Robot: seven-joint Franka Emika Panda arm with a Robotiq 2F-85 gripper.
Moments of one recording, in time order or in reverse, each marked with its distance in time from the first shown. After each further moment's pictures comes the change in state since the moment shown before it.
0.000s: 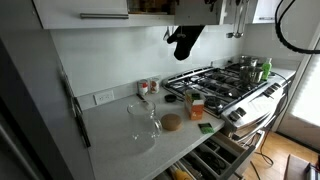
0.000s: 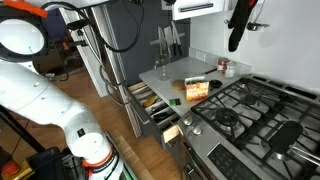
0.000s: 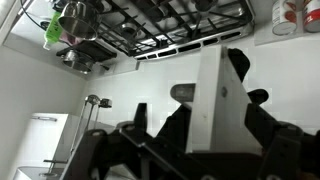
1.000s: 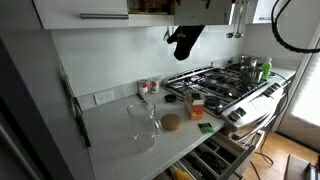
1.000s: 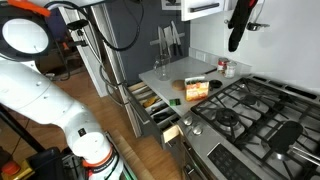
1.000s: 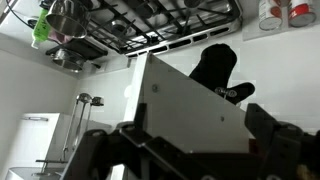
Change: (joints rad) arm 0.028 0.021 0.000 0.037 -0.003 0.008 0.022
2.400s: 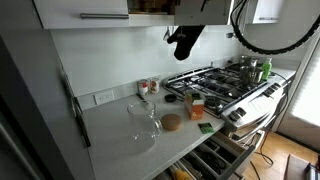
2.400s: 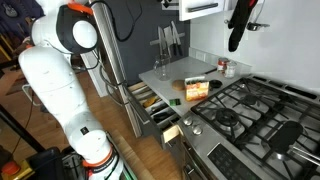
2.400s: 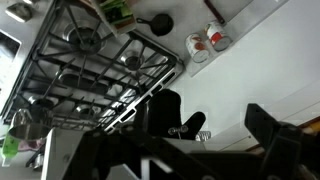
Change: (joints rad) arm 0.078 0.330 0.028 0.461 0.232 -0.127 0.342
